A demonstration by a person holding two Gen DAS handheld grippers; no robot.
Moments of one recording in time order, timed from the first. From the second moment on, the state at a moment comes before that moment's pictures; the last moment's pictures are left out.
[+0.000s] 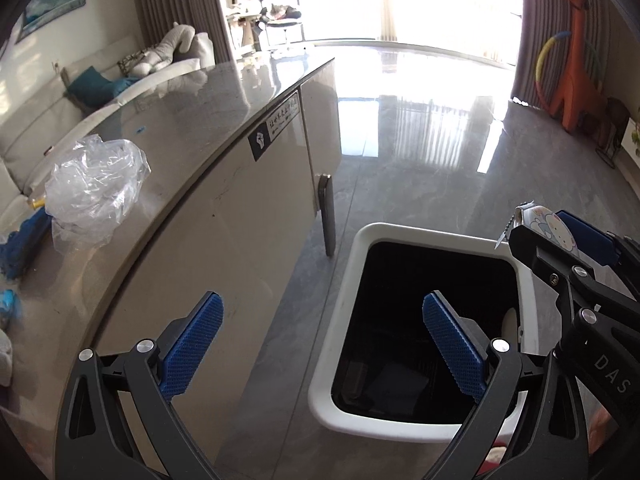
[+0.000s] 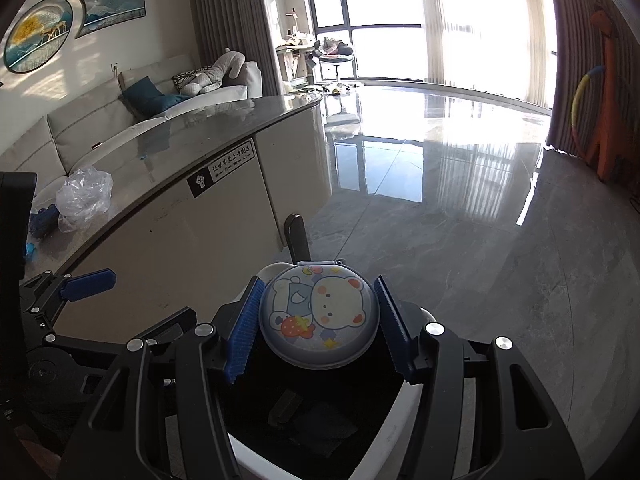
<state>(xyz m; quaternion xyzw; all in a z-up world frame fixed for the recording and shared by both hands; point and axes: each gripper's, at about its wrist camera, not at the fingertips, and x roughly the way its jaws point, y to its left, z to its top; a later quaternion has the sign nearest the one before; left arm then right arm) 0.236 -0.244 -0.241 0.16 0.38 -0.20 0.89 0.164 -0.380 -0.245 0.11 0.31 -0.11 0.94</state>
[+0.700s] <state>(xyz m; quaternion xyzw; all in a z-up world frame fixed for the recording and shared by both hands) 0.242 -0.218 -0.203 0.14 0.34 -0.19 0.91 0.179 -0.361 -0.276 0.07 0.37 -0.10 0.92</state>
